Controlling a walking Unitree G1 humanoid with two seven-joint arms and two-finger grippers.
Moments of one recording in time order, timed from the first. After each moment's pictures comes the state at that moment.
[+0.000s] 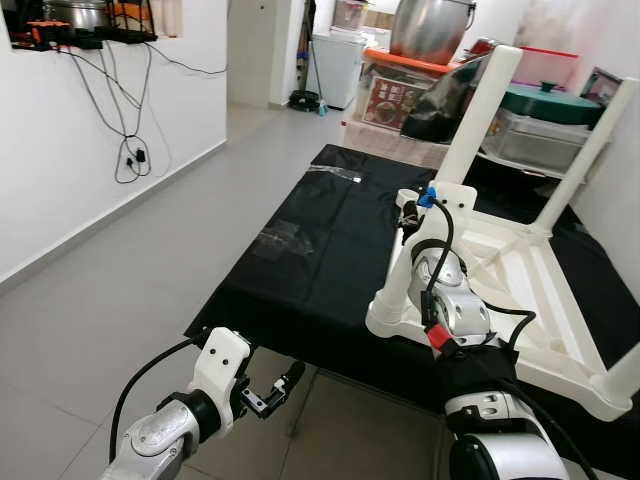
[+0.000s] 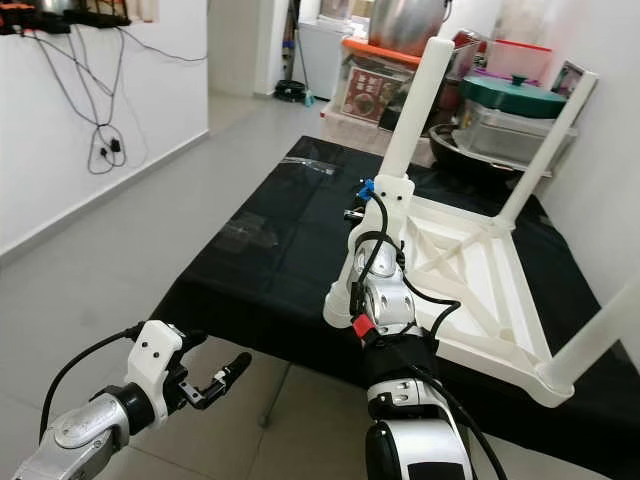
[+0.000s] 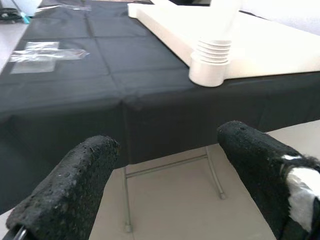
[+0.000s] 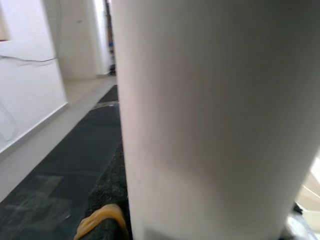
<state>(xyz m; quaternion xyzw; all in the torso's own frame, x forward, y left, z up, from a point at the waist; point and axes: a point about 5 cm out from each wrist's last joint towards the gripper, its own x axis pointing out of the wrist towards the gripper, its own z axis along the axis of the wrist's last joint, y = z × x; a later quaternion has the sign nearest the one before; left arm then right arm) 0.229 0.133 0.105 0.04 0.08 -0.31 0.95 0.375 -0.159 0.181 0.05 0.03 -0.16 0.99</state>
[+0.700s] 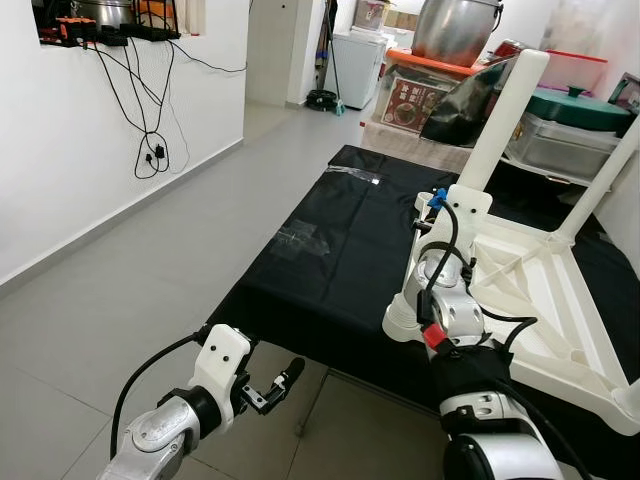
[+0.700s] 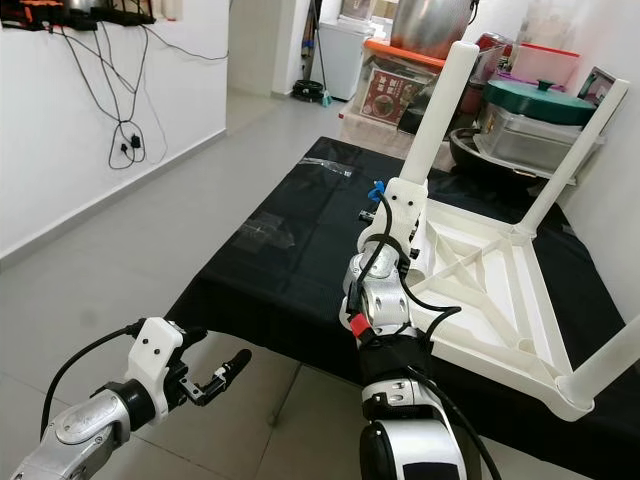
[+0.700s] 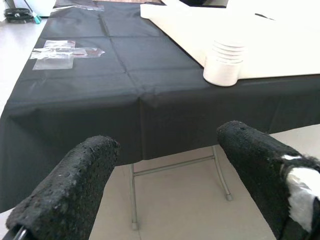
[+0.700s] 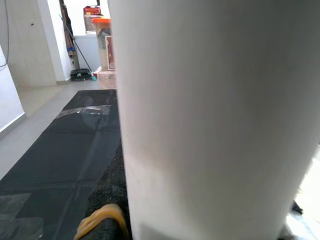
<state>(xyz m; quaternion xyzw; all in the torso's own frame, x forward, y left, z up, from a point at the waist) 0.233 0.133 0.106 0.05 0.07 -0.31 0.95 0.372 -0.162 0.181 0.05 0.03 -0.25 0.97</state>
